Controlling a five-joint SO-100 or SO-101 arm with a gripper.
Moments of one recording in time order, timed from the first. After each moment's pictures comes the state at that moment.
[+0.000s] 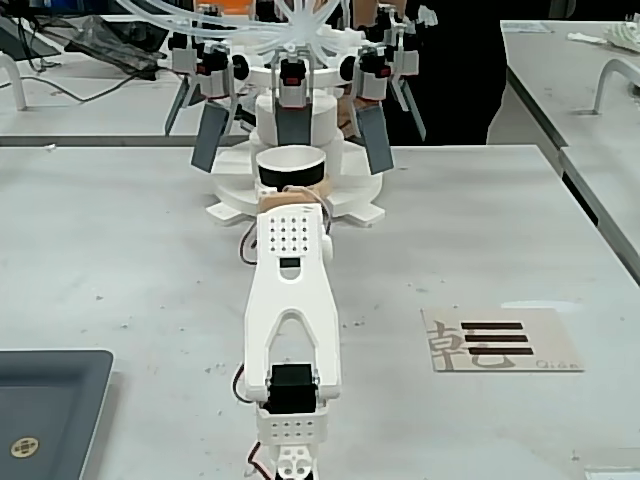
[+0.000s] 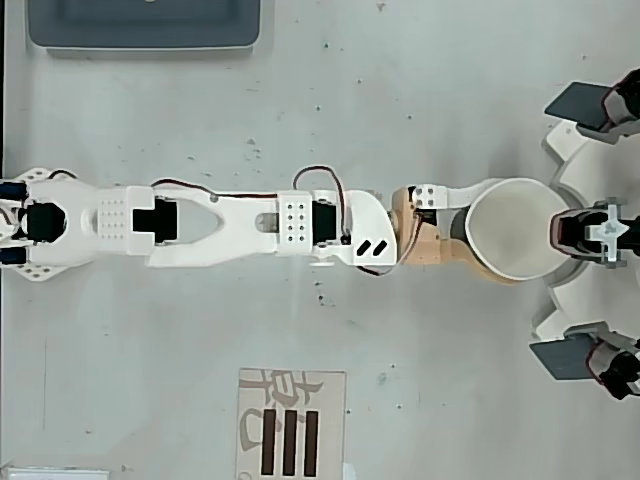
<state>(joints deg) -4.8 40.6 63.9 -20.3 -91.9</state>
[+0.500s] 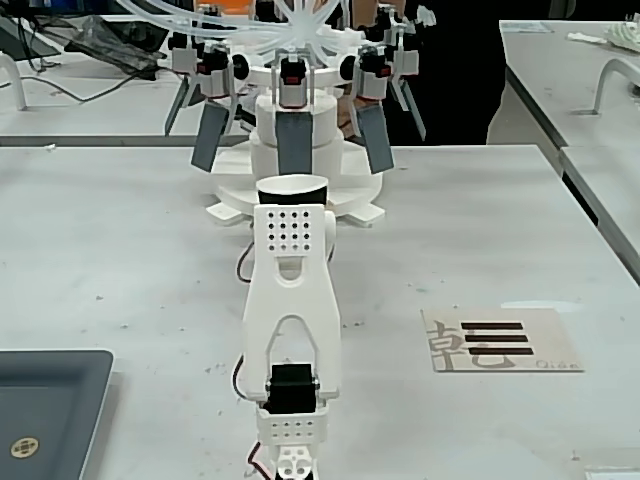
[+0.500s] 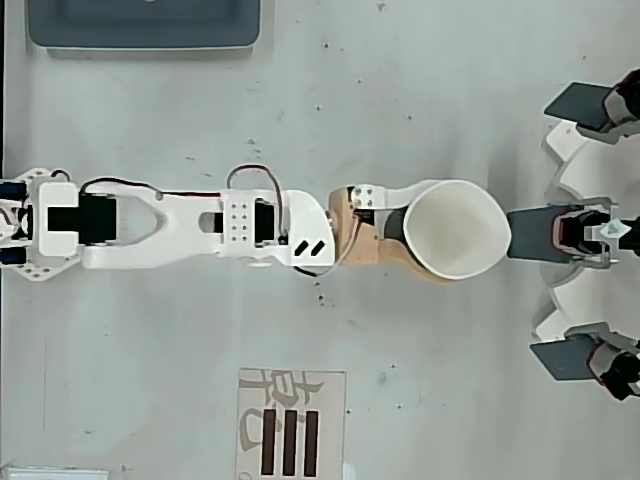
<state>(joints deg) -4.9 67.9 106.5 -32.3 -91.9</state>
